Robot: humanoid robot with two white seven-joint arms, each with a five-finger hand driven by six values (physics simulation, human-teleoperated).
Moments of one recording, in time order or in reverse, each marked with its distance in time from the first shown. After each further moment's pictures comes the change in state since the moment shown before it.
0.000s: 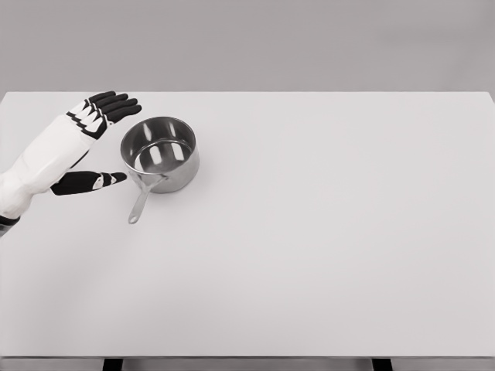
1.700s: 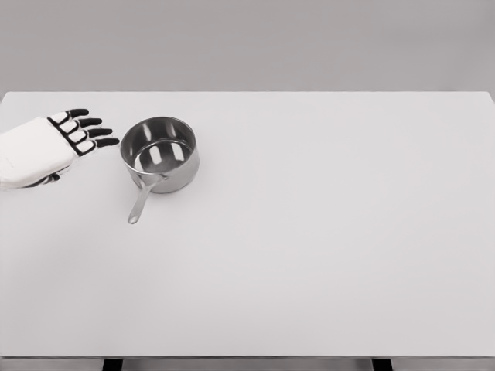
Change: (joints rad) left arm -0.083 0.302 -0.041 -0.002 -0.378 0.000 -0.111; right arm 0.000 0.000 0.001 0.000 0.001 0.001 0.000
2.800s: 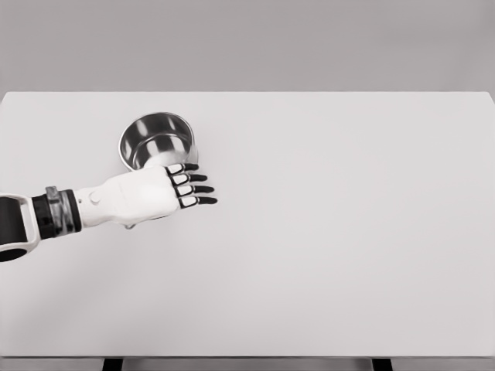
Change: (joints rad) left arm -0.232 -0.112 -0.483 0.000 -0.074 0.000 -0.002; right arm 0.000 0.000 0.000 0.000 0.000 0.000 0.000
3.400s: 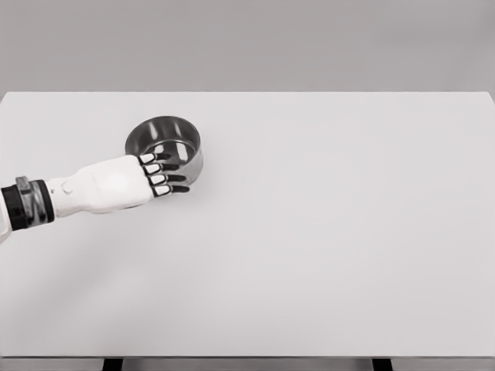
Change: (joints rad) left arm -0.006 0.081 0.035 0.030 0.000 0.000 0.002; right arm 0.000 0.000 0.000 0.000 0.000 0.000 0.000
